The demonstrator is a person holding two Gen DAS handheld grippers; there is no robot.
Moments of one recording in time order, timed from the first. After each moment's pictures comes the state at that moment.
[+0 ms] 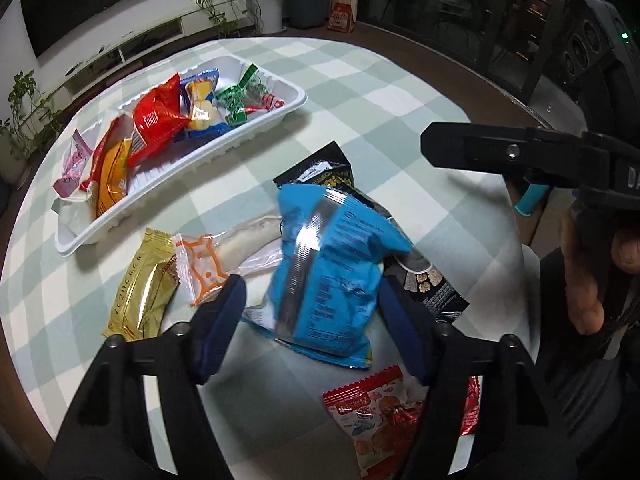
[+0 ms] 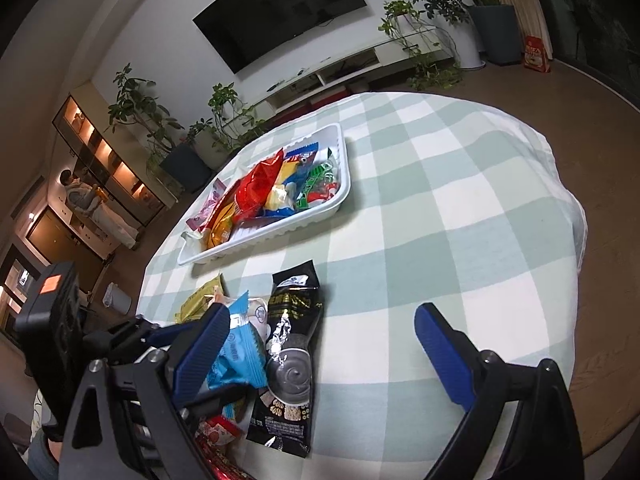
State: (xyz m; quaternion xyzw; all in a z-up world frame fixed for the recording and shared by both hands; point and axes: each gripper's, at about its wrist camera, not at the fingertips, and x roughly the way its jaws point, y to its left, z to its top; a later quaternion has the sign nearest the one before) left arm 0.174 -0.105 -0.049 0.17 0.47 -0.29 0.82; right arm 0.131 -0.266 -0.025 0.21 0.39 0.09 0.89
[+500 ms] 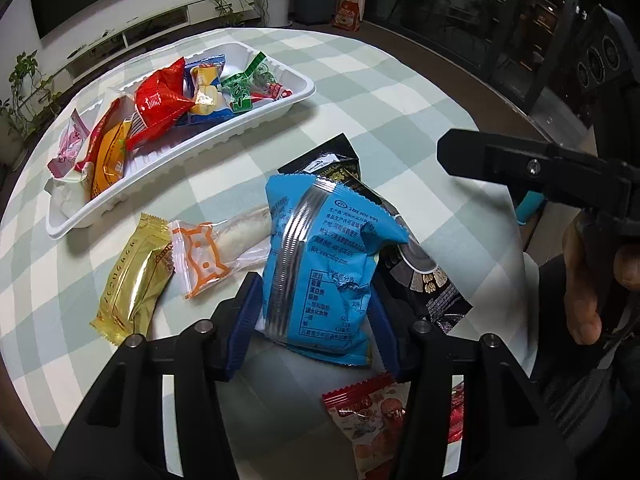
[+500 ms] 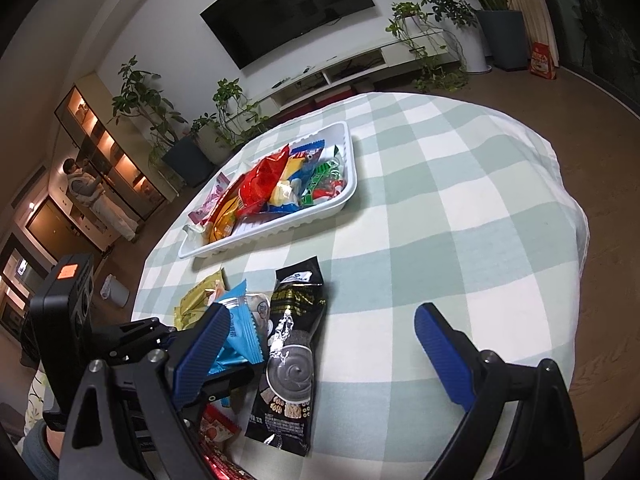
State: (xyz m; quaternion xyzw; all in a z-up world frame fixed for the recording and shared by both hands) left arm 0.179 -0.097 -0.054 0.13 0.48 -0.29 0.82; right arm 0.131 -0.260 -0.023 0.20 0.40 0.10 0.89
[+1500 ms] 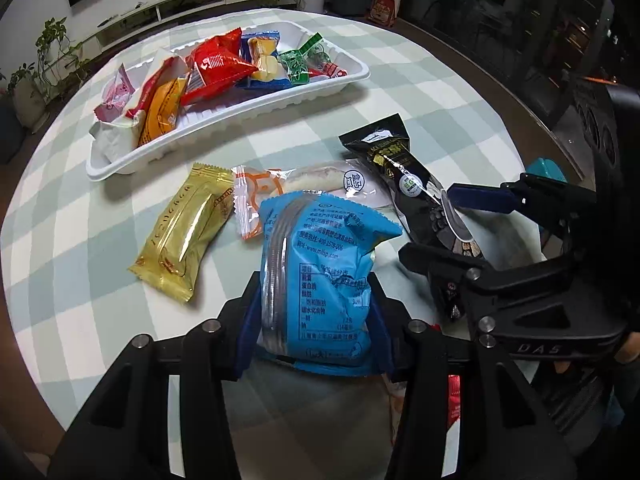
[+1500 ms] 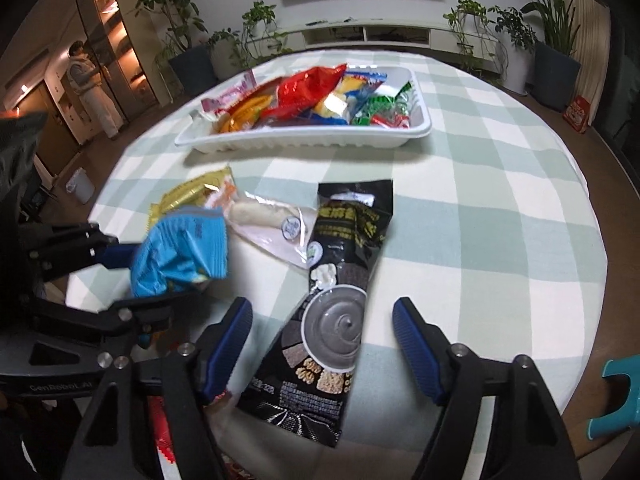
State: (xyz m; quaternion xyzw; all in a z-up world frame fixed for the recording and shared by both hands) left arm 0.176 -0.059 -0.054 0.11 0.51 -0.24 0.82; right arm 0.138 -0.181 -0.058 0.02 0.48 0.10 0.87
